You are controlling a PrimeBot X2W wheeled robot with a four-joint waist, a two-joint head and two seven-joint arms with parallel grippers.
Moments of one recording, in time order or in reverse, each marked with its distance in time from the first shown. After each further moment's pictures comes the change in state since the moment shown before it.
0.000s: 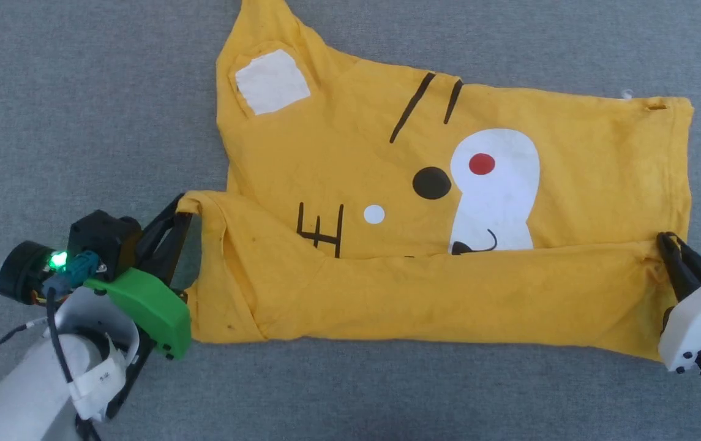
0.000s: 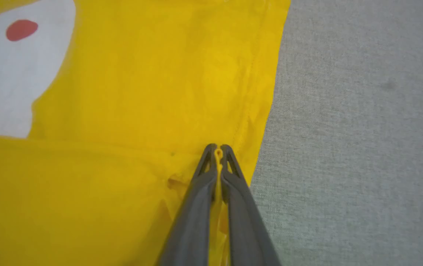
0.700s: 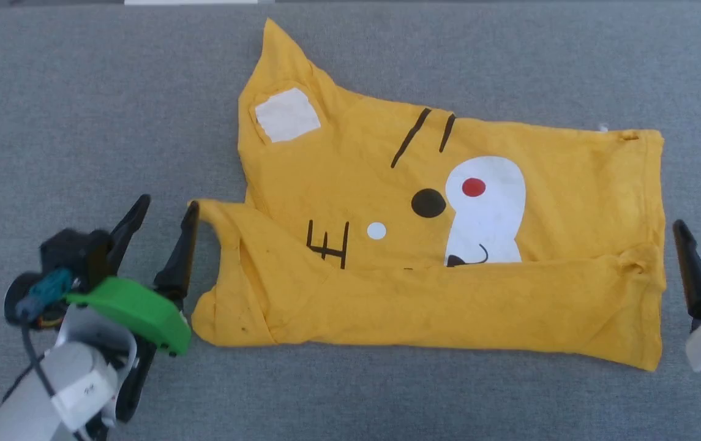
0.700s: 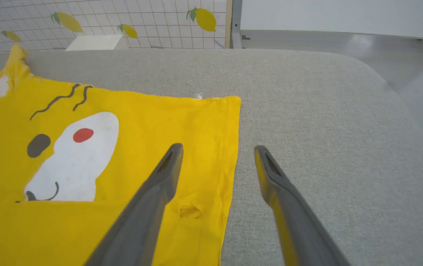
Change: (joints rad) left arm 0.032 -0.107 0.057 0.152 -0.107 -0.003 -0.173; right arm 0.046 0.089 -0.114 -0.136 0.031 0.000 -0.007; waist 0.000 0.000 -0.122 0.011
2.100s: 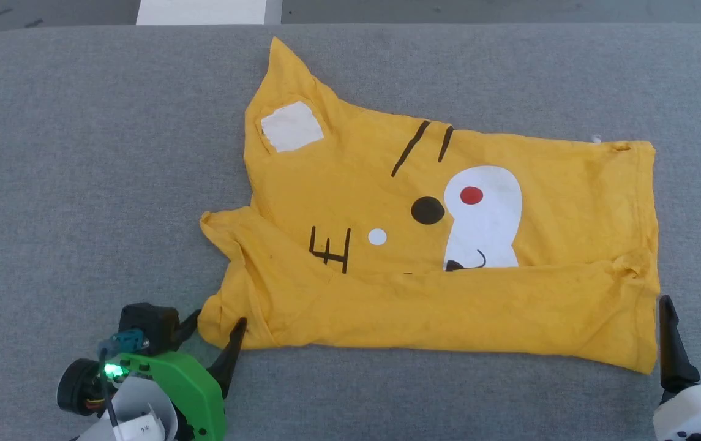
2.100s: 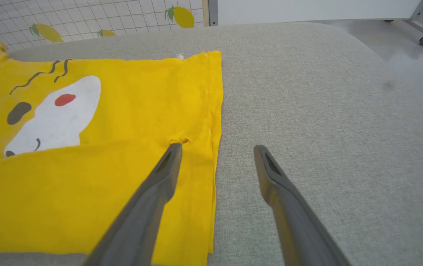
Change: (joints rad) left arm 0.224 -0.049 -0.004 -0.092 0.056 -0.001 0.287; right arm 0.176 0.152 -0.048 0.133 -0.100 0.000 -0.339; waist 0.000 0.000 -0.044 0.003
